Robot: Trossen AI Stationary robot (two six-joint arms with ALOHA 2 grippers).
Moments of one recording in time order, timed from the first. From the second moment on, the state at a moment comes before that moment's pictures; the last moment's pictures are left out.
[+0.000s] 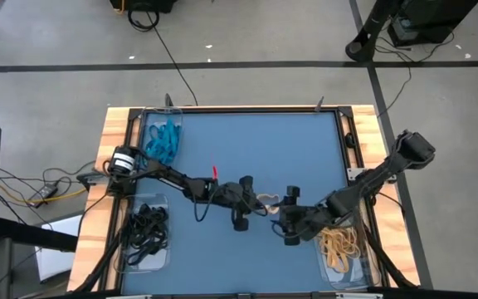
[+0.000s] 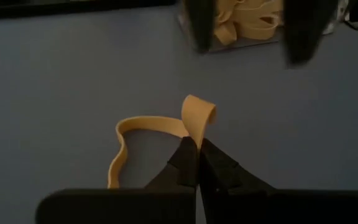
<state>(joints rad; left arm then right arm) -0.16 1.97 1.05 0.45 -0.05 0.00 0.57 1.47 0.82 -0.22 0.58 0.36</state>
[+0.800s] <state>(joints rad) -0.26 1.92 1.05 0.43 -0.24 -0.01 0.48 1.58 0.82 -0.05 0.35 0.24</state>
